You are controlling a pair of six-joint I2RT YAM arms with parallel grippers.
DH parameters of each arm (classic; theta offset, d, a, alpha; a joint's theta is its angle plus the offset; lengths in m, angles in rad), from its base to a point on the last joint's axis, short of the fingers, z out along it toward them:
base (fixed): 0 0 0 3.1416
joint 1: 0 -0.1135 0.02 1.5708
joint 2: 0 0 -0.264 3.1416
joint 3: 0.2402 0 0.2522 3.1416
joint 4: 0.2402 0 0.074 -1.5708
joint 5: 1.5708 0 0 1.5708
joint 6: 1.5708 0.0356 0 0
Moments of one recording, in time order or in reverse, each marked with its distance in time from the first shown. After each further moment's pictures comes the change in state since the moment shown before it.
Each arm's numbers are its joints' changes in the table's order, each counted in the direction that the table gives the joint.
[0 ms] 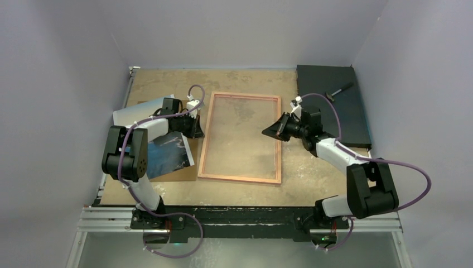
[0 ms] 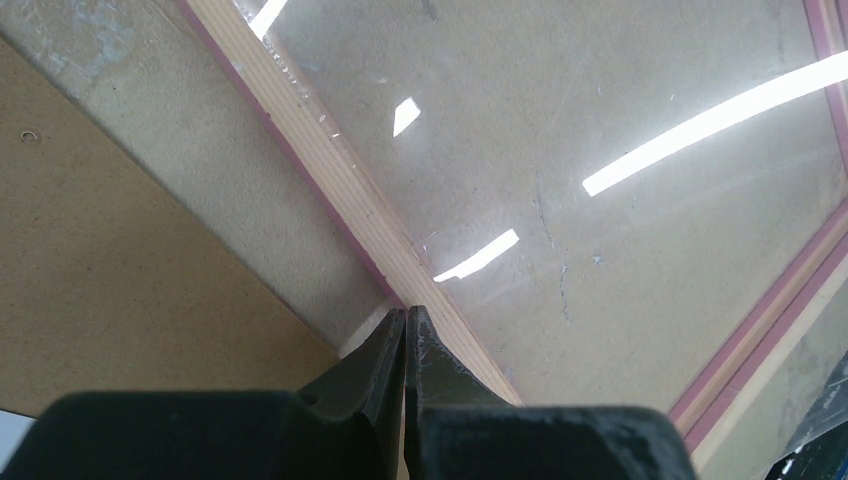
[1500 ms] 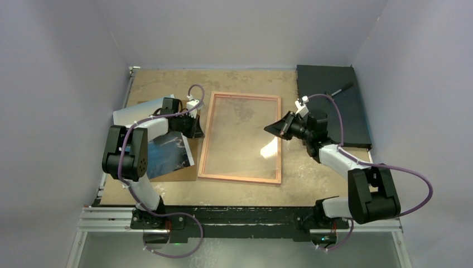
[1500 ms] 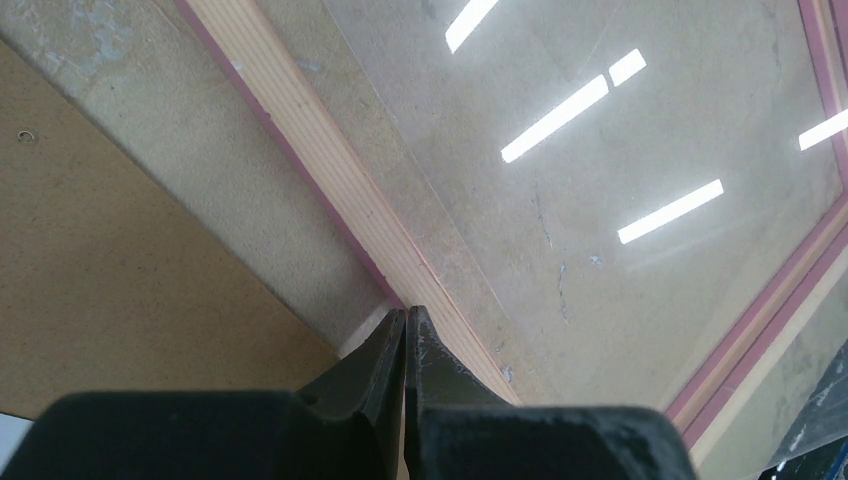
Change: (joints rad) left arm -0.004 0.006 0.006 0.007 0.009 0.000; right arm 0.050 -0.051 -0.106 -0.230 -0.038 0.056
